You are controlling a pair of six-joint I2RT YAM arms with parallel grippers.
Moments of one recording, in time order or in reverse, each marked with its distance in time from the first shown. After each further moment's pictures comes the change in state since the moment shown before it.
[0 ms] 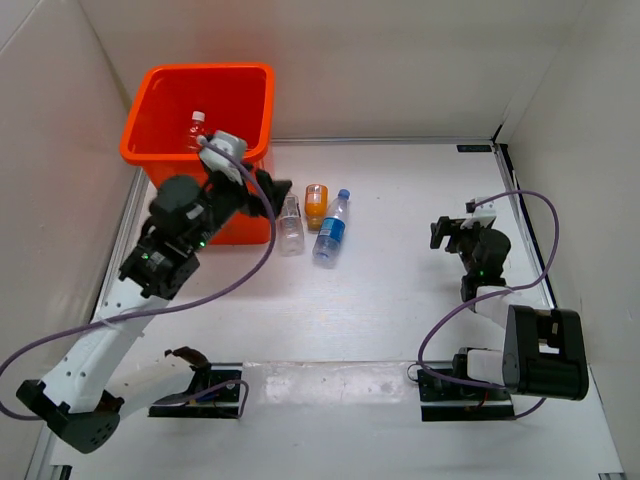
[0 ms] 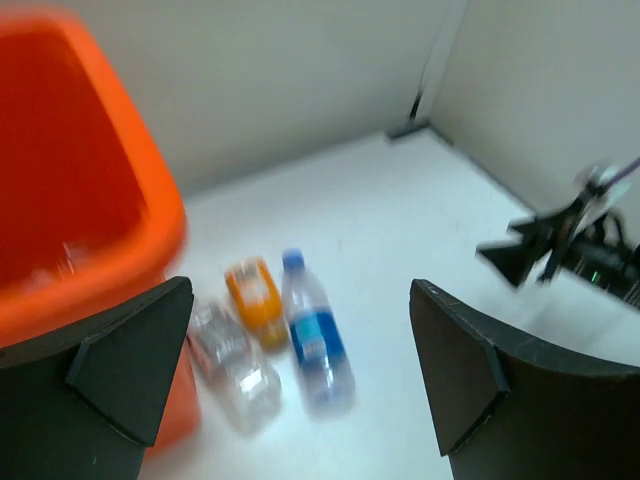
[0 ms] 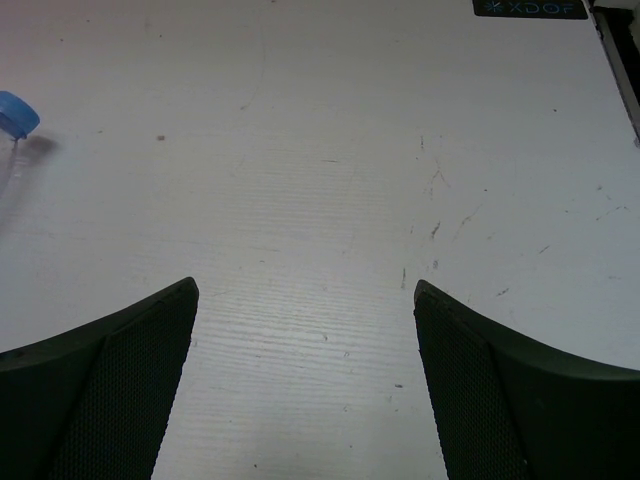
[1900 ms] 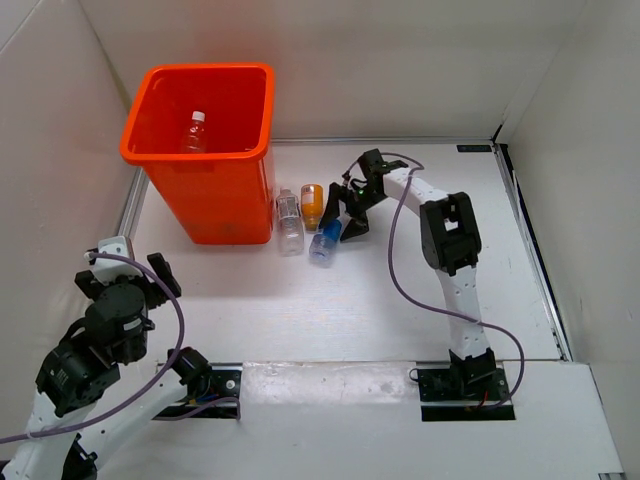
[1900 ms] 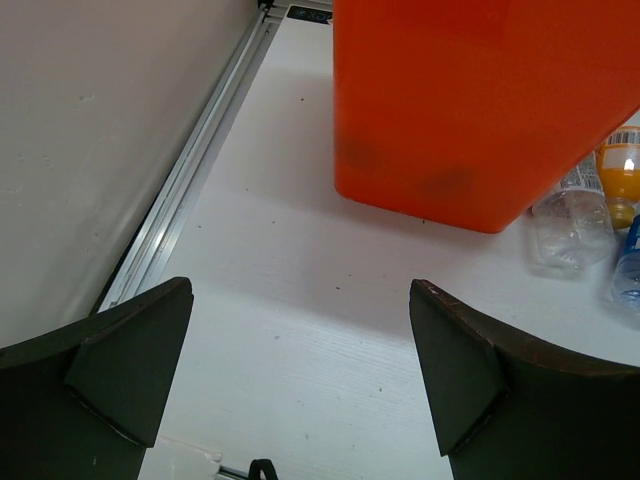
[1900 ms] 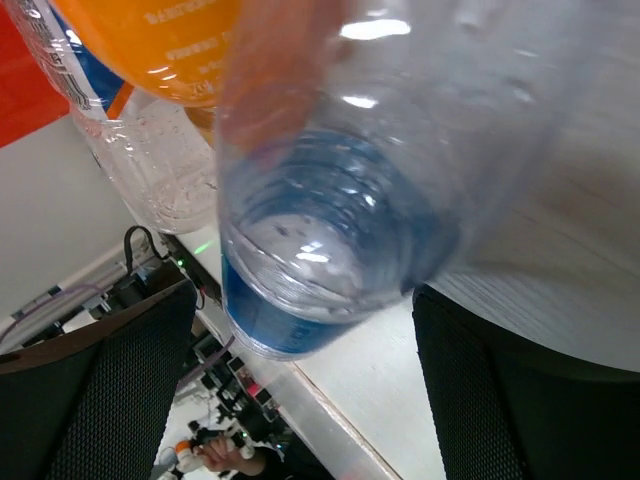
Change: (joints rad) left arm -0.135 -0.601 -0.220 -0.829 -0.947 -0.241; right arm 0.461 1.078 1.543 -1.562 -0.559 0.445
